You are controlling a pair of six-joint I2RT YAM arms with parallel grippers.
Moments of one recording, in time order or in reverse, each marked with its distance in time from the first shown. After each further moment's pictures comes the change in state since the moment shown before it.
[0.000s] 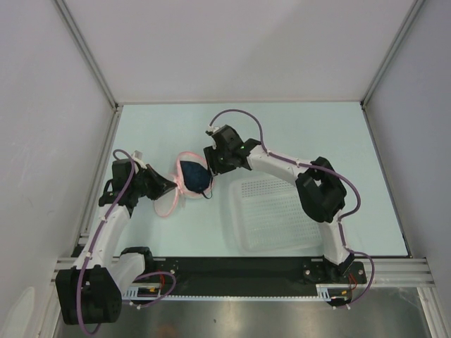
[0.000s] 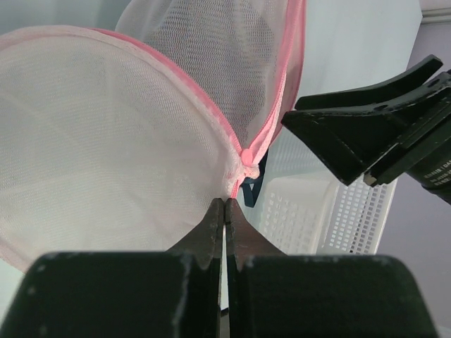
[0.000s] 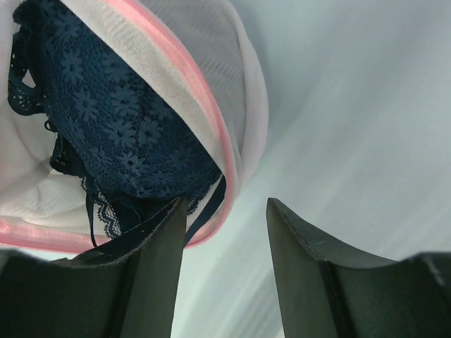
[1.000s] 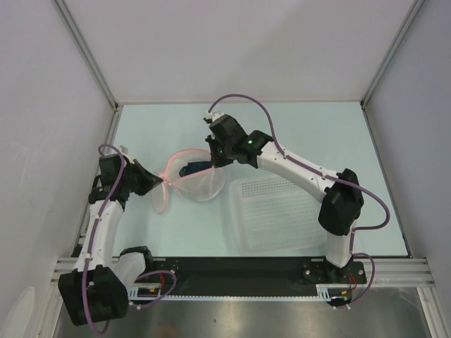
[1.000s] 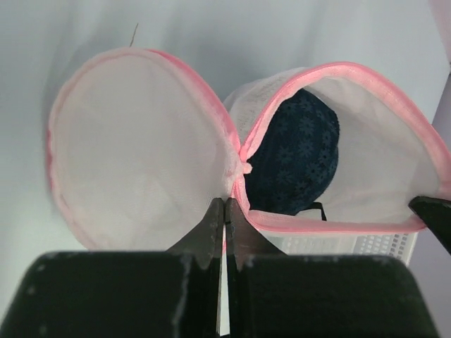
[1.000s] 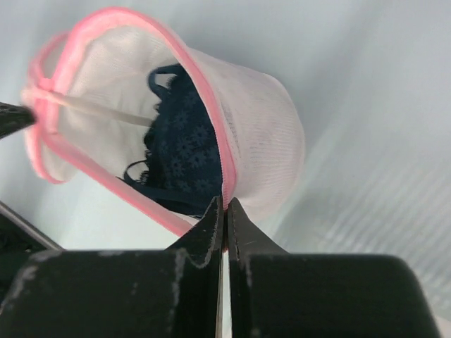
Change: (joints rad) left arm 0.113 0.000 0.118 -0.121 -0.087 0.098; right arm 0.075 -0.182 0.126 -0.206 0.138 0.024
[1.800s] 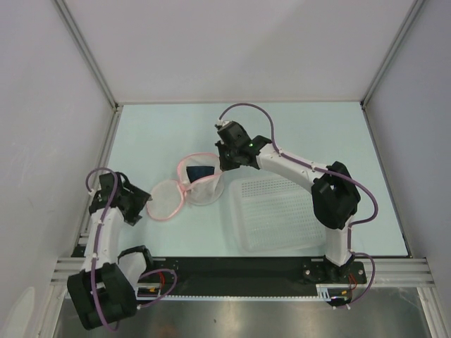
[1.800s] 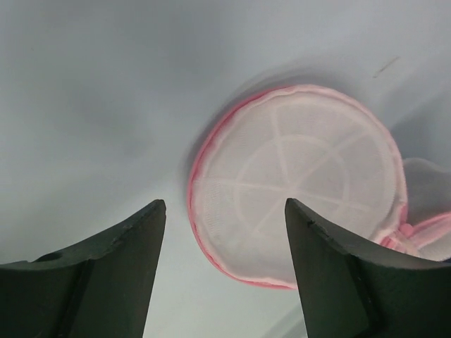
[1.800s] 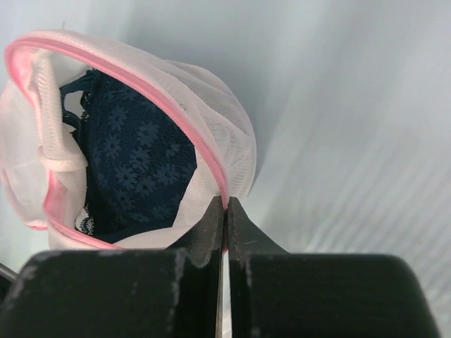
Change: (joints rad) left arm 0.124 -0.056 -0.153 -0.177 -0.340 -0.158; right arm -0.079 0.060 -0.172 0.130 -0.021 0.034
